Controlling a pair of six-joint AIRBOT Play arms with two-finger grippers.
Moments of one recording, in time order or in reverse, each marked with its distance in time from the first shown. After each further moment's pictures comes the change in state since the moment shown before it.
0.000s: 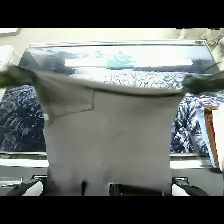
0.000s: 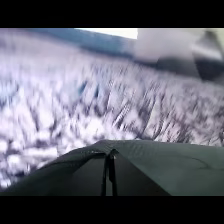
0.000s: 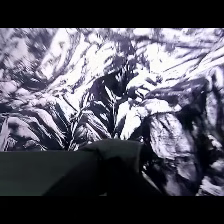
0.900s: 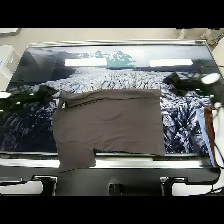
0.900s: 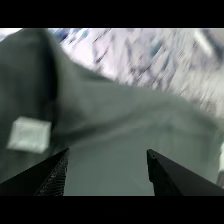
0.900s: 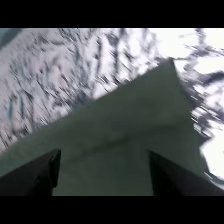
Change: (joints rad) left arm 0.111 -0.390 -0.114 -0.125 0.051 0.096; right arm -0.114 -0.312 -0.021 0.409 -0.280 -0.058
